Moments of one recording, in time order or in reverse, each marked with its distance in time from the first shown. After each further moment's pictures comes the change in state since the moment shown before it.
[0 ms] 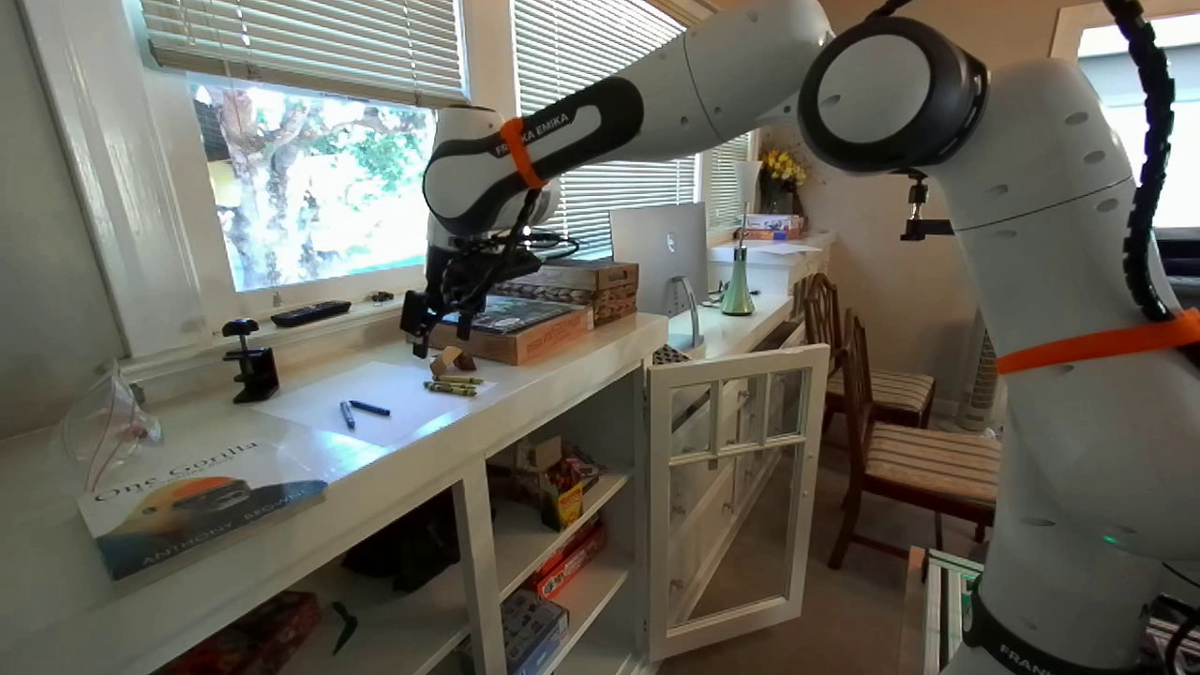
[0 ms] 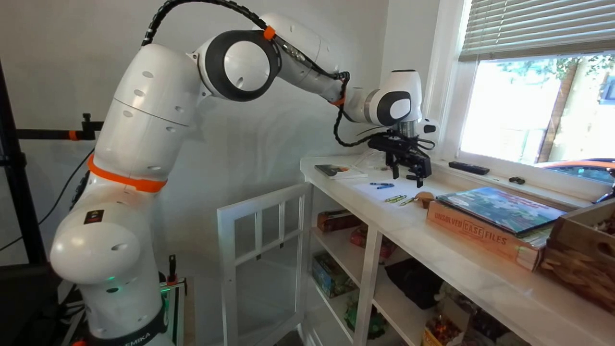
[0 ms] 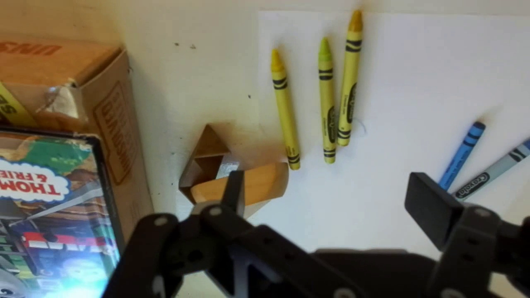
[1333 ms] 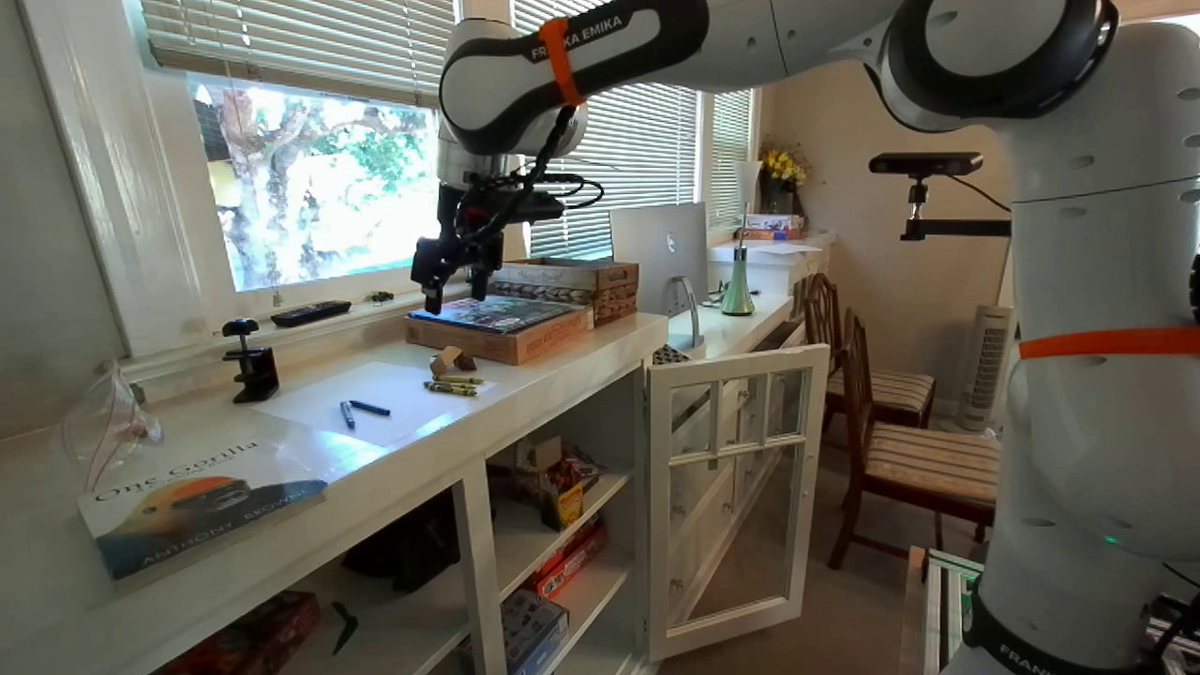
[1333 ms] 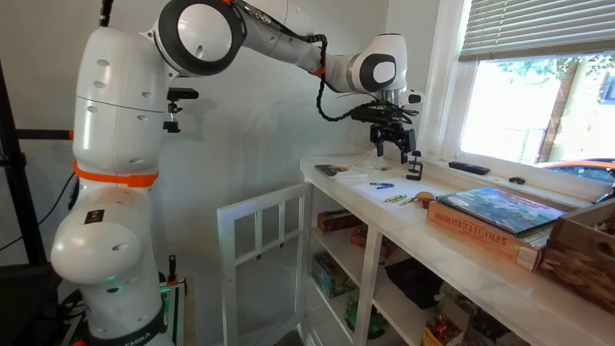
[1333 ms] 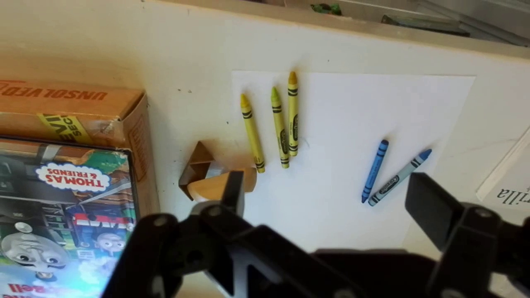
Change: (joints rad) arm 0.008 -0.207 0.022 -0.094 0.009 -0.149 0.021
